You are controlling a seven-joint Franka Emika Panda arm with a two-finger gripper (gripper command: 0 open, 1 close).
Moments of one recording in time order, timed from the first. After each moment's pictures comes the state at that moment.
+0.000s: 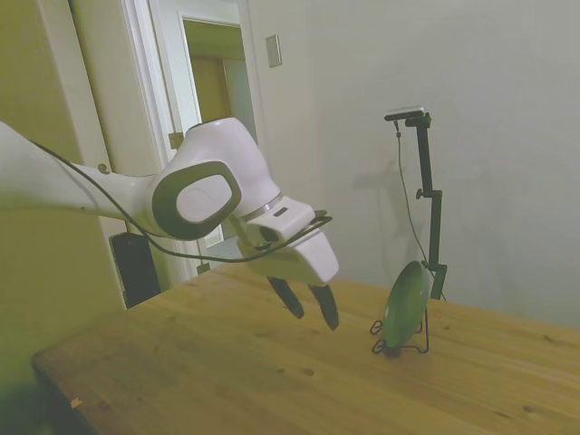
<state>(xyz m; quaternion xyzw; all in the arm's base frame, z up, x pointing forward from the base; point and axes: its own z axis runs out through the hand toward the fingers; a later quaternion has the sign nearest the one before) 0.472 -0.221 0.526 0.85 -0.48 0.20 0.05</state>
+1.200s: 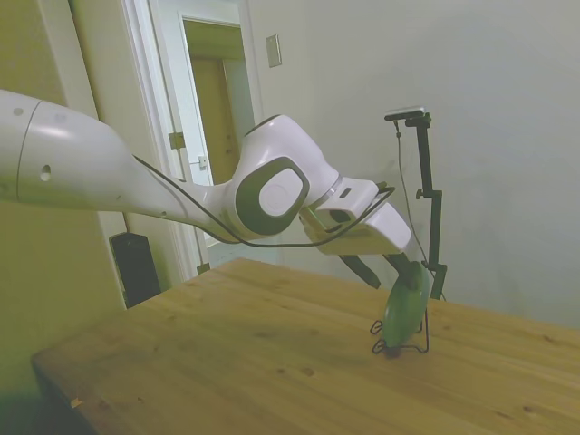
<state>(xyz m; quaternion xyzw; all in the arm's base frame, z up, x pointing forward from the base) 0.545 -0.276 0.531 0.81 -0.49 0.30 0.07</state>
